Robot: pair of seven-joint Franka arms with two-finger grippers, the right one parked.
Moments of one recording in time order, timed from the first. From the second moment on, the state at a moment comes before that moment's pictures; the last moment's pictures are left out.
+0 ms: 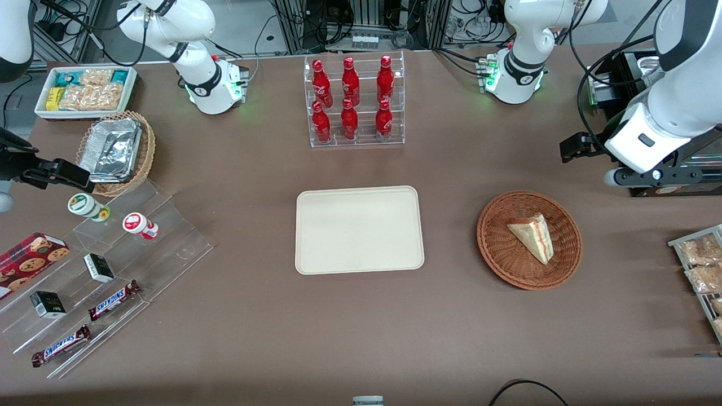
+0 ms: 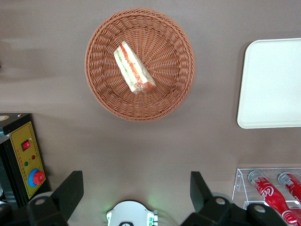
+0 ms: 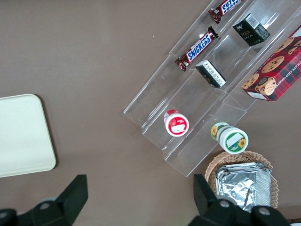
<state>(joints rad) -0.05 0.05 -0.11 -1.56 -0.01 1.42 -0.16</state>
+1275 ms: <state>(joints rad) -0.04 0.10 -0.12 -1.82 -0.01 1.83 -0.15</state>
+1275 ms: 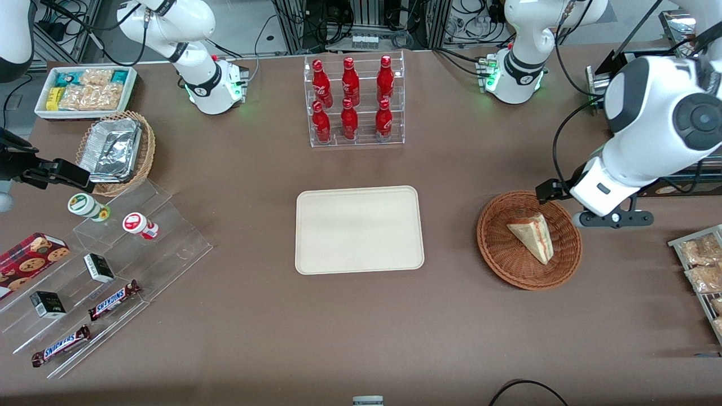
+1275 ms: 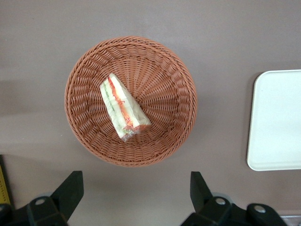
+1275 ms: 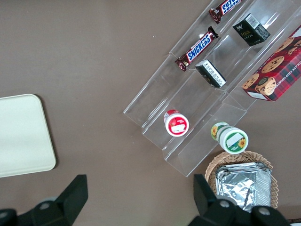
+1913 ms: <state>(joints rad) -0.02 0.10 -0.10 -2.07 0.00 2.14 -0.15</state>
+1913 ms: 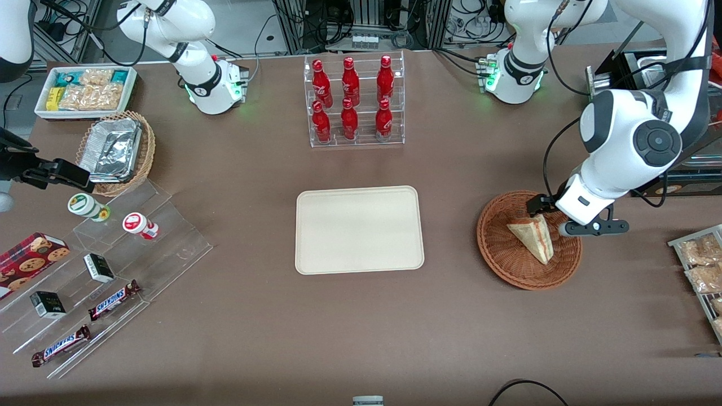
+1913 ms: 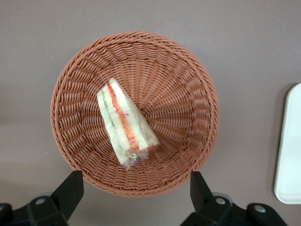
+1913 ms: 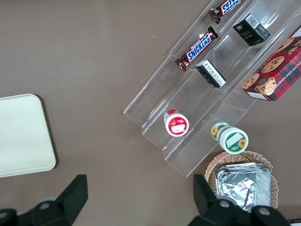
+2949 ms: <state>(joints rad) 0.01 0.14 -0.11 -2.19 -0.01 2.33 -0.69</state>
